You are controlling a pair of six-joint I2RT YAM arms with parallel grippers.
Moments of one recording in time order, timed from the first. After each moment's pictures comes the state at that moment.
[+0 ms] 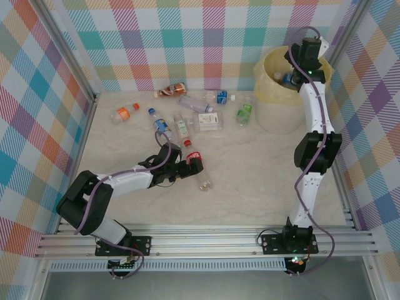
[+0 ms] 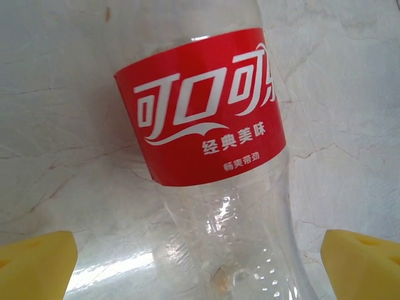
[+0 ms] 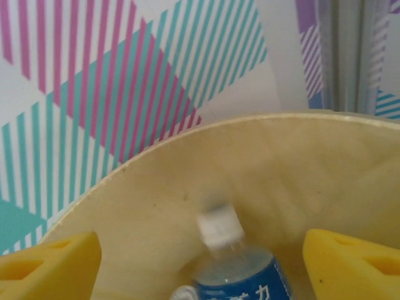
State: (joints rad) left arm -0.61 1.50 0.72 -0.06 0.20 -0.83; right arm -0.04 2.23 2.36 -0.48 0.27 0.52
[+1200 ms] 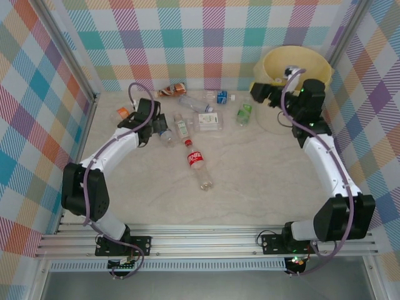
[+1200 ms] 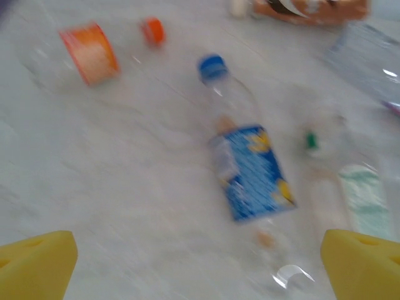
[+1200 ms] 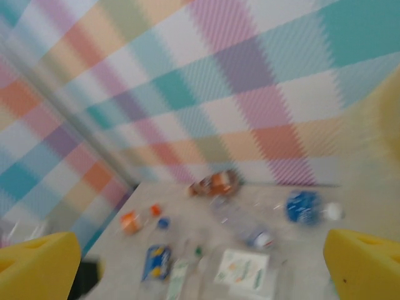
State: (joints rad) left arm -0.28 1.63 1.31 -0.50 -0.43 -0.38; right arm 0.10 1.34 1.24 0.00 -0.56 0.40
